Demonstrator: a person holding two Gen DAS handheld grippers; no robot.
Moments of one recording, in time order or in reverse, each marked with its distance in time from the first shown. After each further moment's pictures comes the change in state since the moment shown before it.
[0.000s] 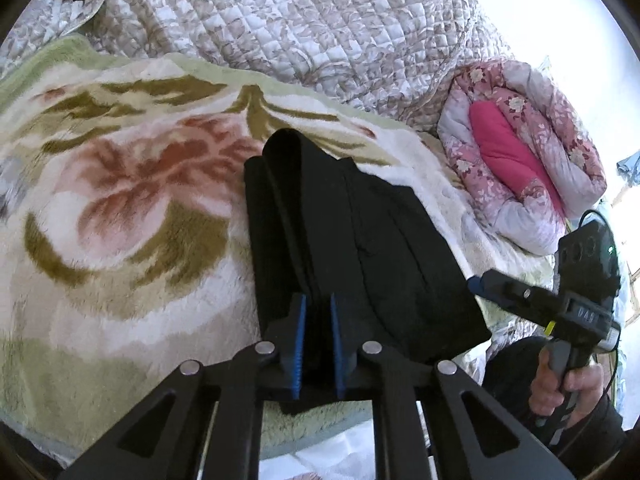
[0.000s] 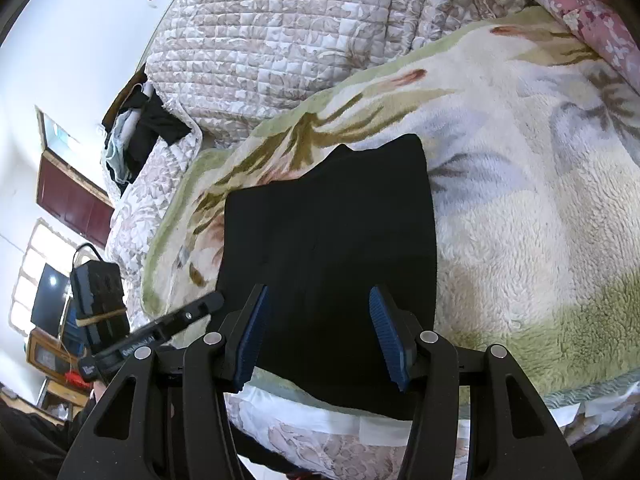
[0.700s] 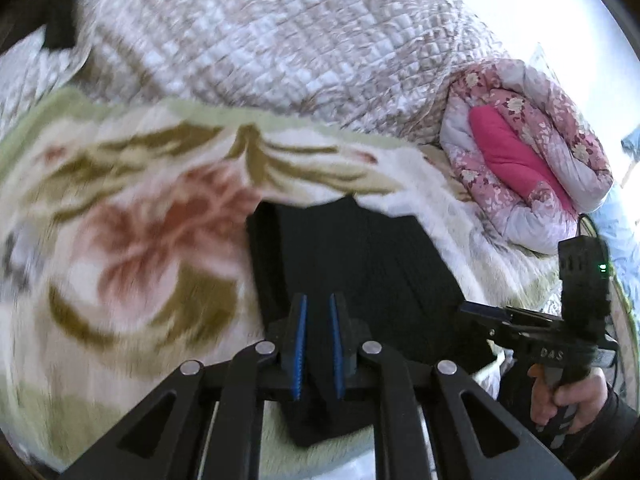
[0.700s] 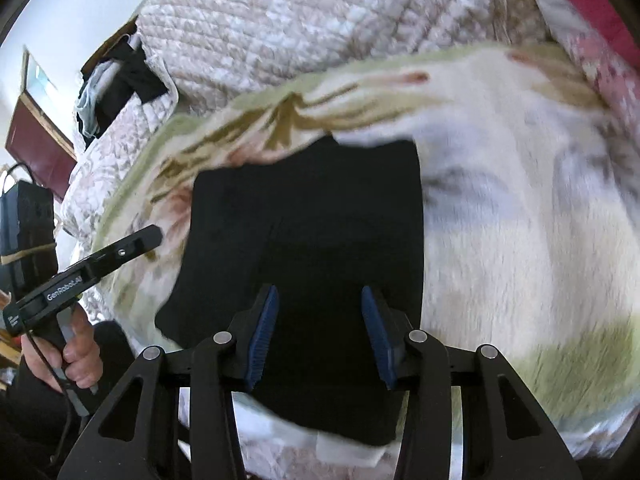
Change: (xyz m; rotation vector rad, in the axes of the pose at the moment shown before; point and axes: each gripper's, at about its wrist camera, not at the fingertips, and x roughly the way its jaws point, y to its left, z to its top) left arm -0.006 -0.020 0.040 0.113 -0.066 0.066; right arm 0.023 0.016 0.012 -0.171 0.039 -0.190
